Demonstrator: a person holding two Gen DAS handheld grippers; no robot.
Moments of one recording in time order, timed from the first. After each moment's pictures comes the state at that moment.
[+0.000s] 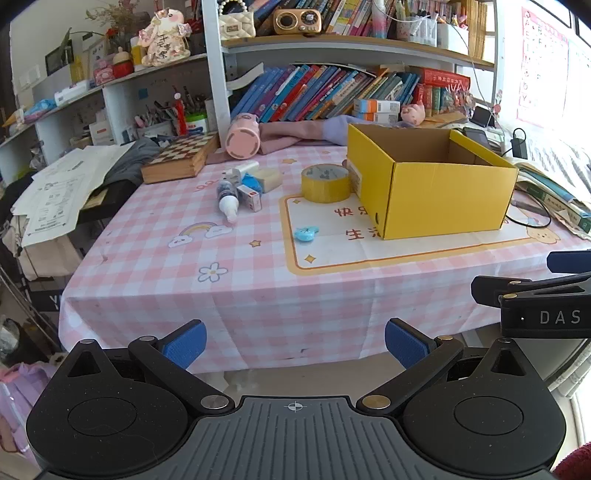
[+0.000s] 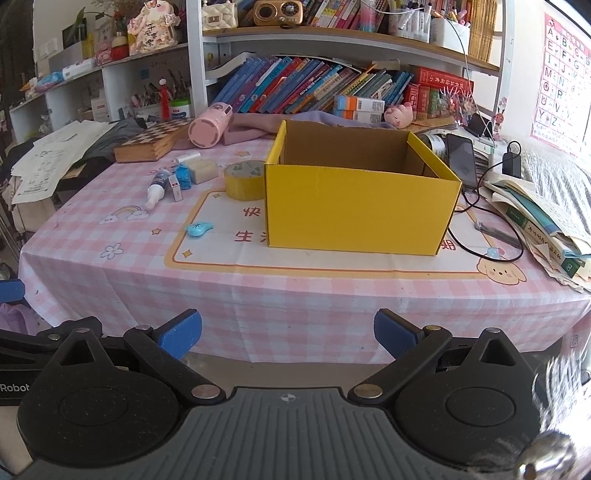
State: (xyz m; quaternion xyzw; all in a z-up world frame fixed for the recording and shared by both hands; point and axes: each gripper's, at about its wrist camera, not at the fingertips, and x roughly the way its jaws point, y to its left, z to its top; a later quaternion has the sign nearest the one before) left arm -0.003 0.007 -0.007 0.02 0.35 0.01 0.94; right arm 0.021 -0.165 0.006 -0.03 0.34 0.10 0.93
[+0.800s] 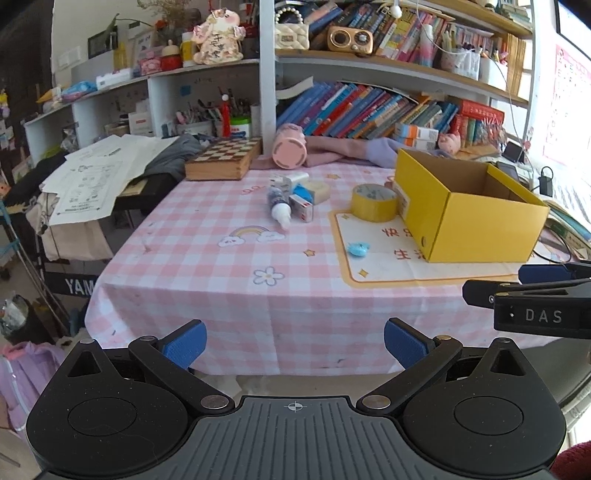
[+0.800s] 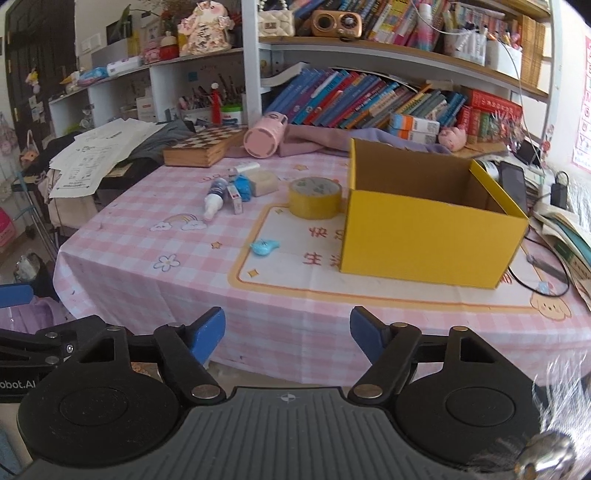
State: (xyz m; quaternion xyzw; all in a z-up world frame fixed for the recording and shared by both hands) left arm -0.020 0.071 -0.001 -0.02 0.33 0.05 0.94; right arm 0.031 -0.103 0.014 -0.05 0.32 0.17 0.93
